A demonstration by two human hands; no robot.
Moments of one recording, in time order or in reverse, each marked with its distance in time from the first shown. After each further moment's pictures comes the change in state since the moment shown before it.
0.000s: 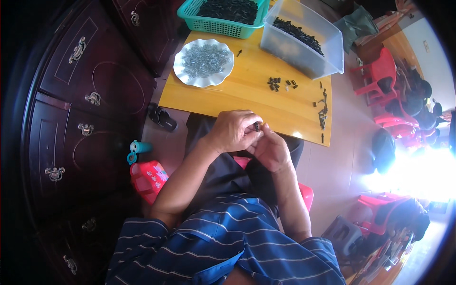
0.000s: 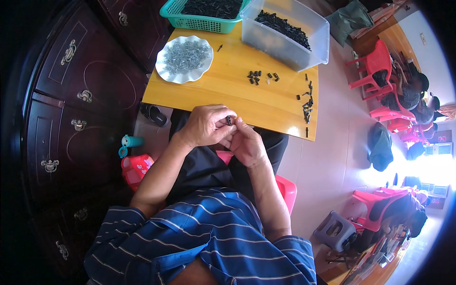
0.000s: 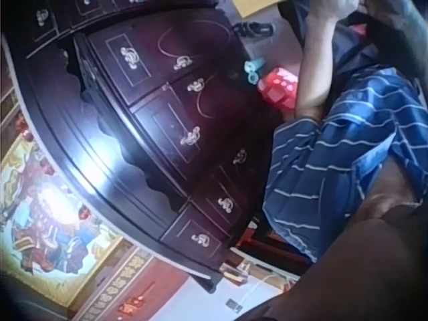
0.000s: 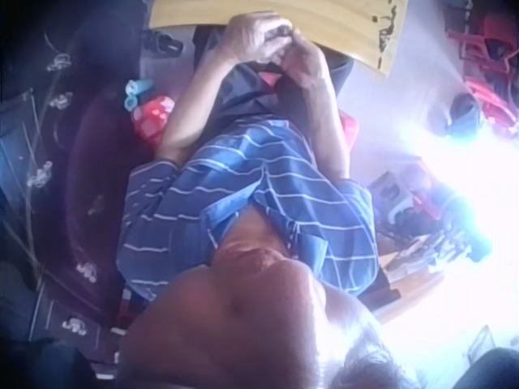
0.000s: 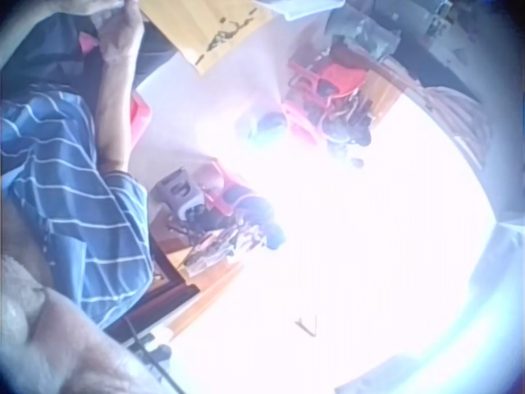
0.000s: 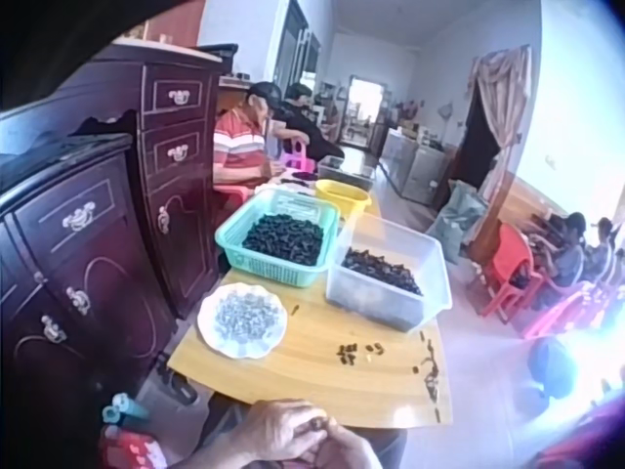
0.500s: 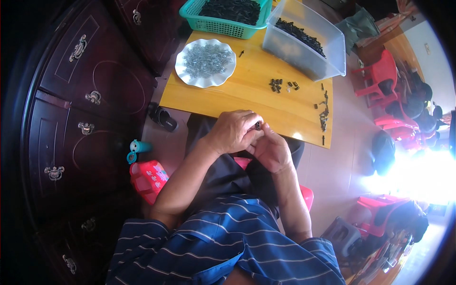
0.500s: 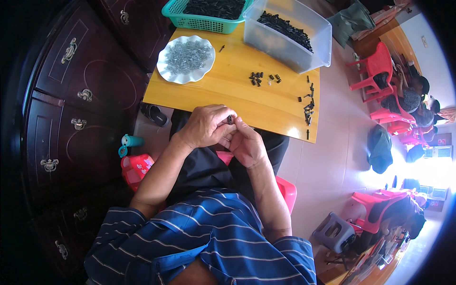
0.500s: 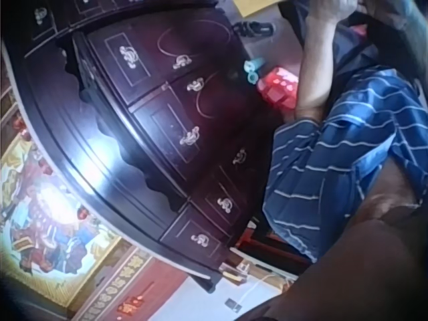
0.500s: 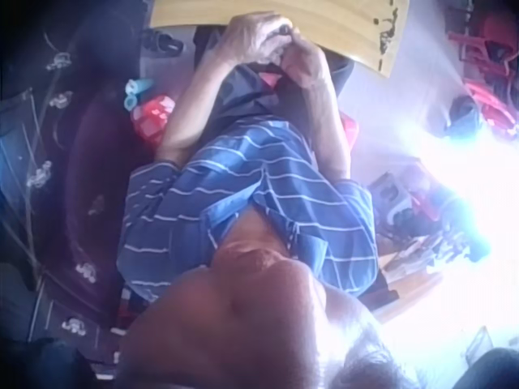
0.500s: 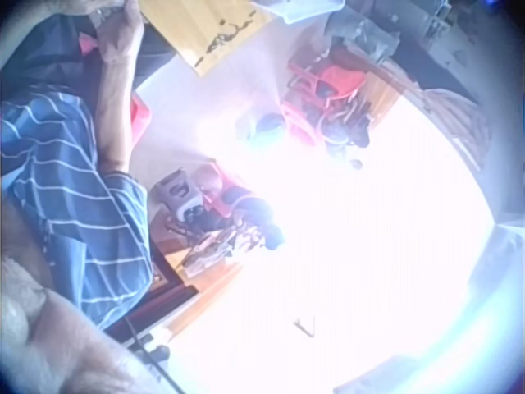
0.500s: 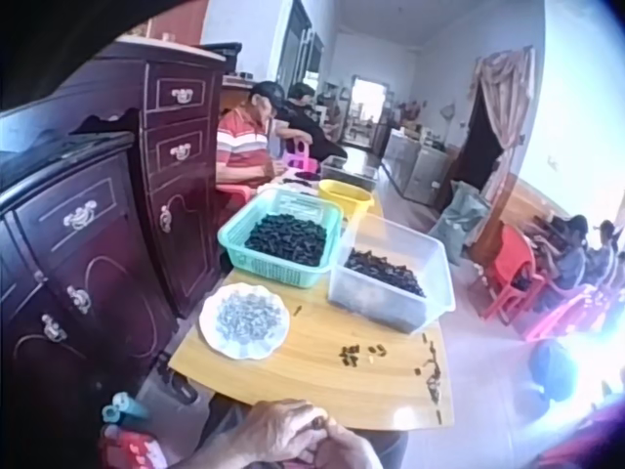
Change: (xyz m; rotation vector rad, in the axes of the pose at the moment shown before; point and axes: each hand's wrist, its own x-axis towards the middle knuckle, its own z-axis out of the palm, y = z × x) left_hand 0.002 -0.002 -0.002 0.022 0.055 0.086; right_hand 0.002 -0.002 0.010 -0.034 -0.009 0.003
